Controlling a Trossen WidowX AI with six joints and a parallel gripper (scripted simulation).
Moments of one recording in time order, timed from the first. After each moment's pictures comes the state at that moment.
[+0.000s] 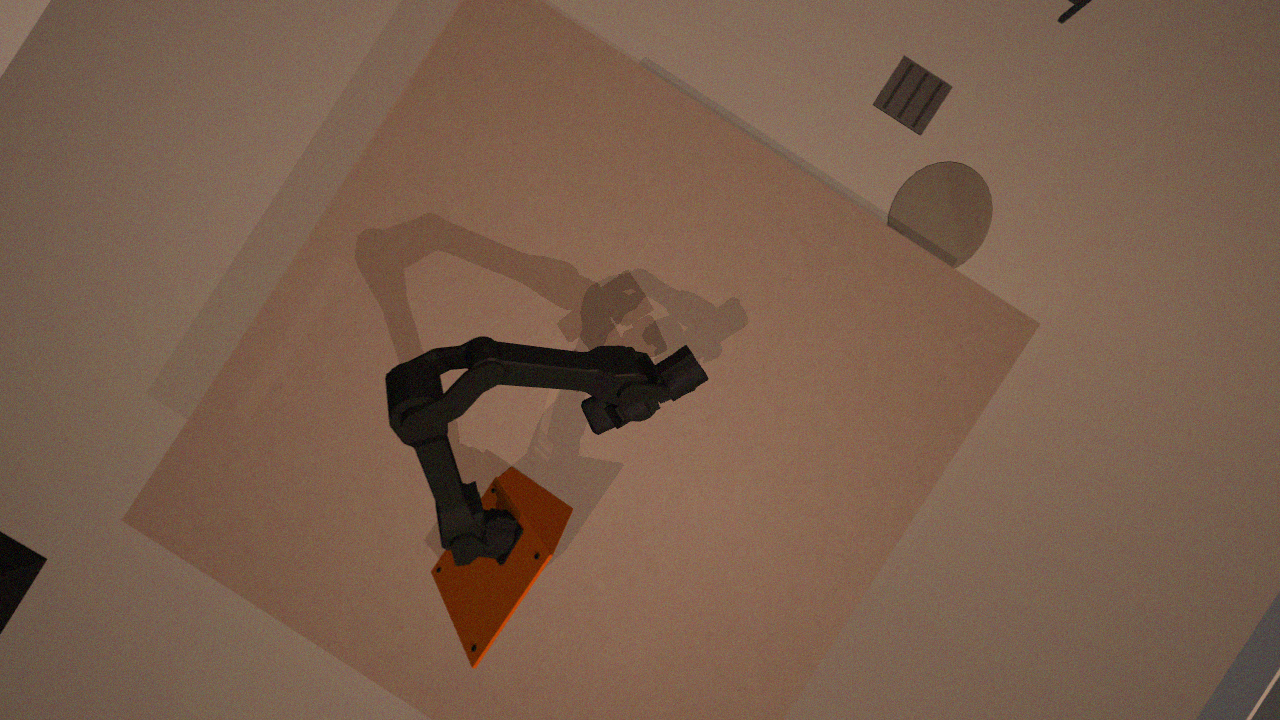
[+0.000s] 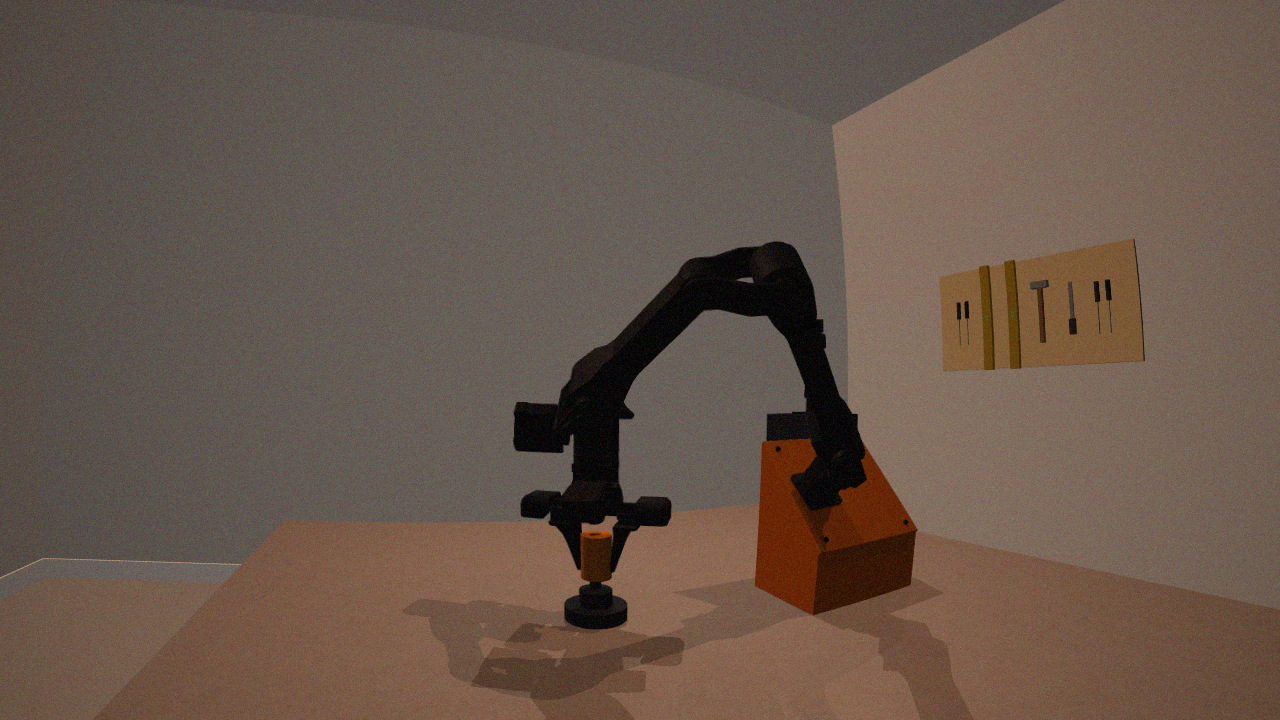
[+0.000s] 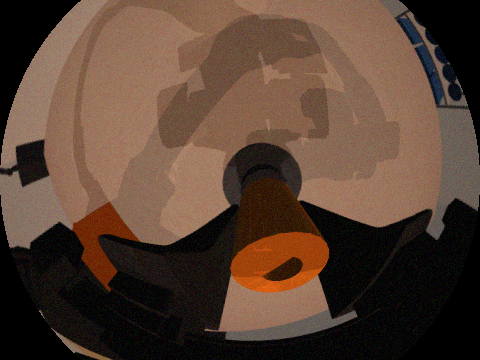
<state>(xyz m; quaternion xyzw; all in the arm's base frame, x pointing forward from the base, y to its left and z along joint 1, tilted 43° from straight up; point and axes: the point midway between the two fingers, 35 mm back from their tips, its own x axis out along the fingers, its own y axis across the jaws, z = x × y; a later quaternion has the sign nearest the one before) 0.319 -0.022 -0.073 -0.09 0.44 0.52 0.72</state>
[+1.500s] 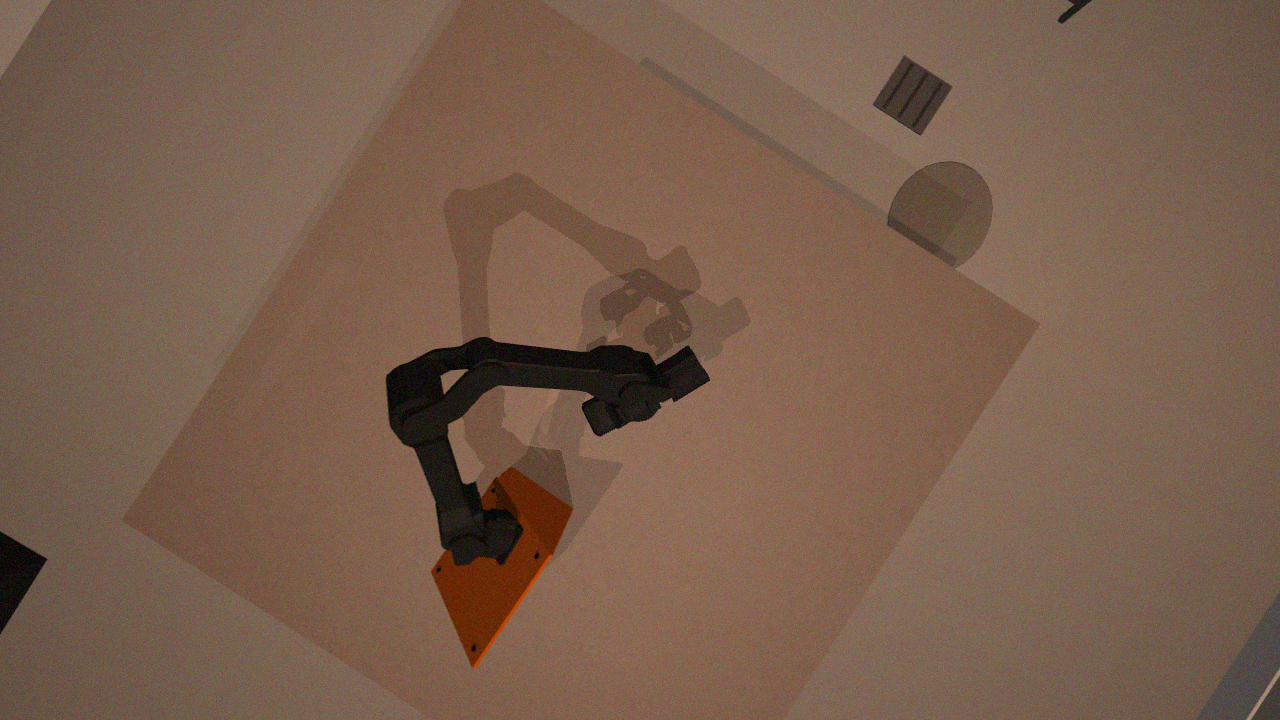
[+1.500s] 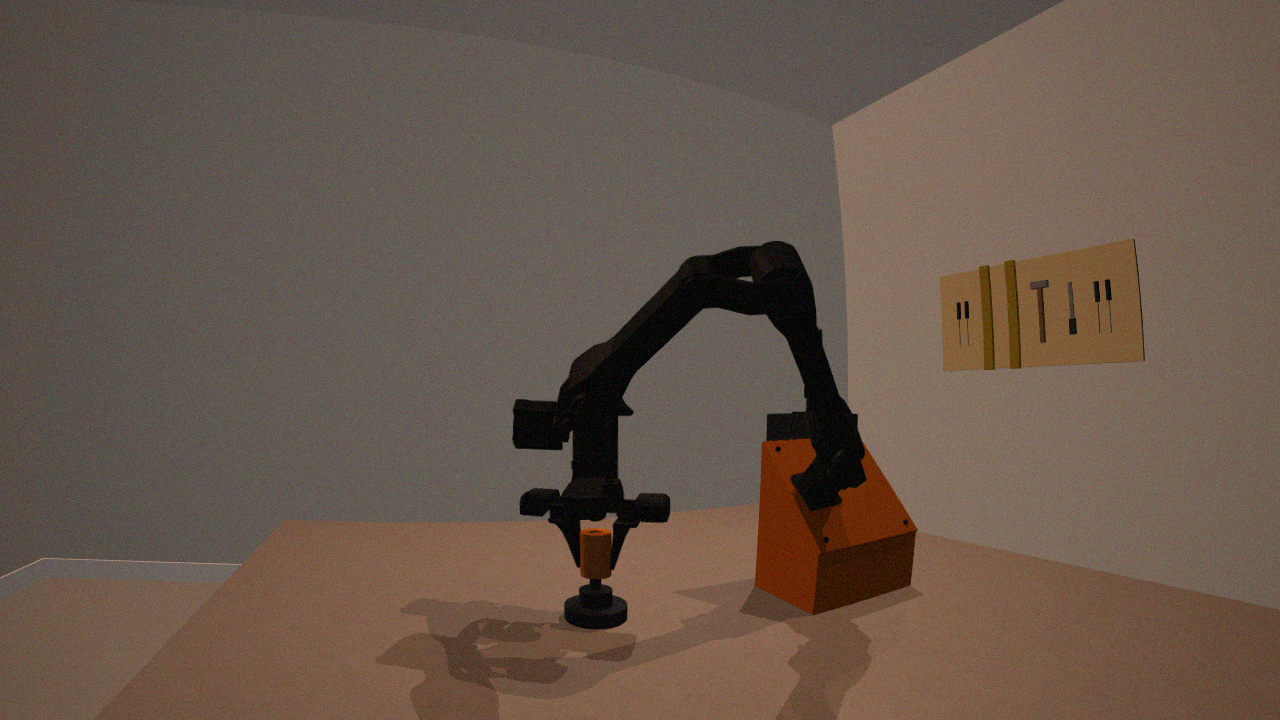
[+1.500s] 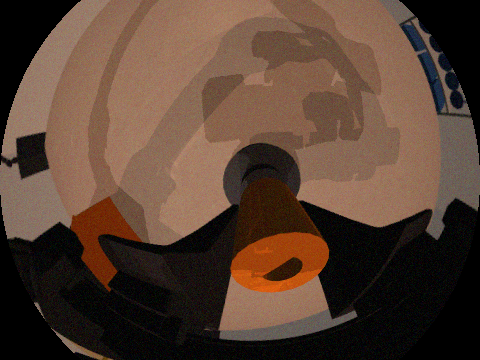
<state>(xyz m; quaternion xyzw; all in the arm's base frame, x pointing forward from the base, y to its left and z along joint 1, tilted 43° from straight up) 0.319 -0.025 -0.071 -0.10 0.43 0.53 0.72</state>
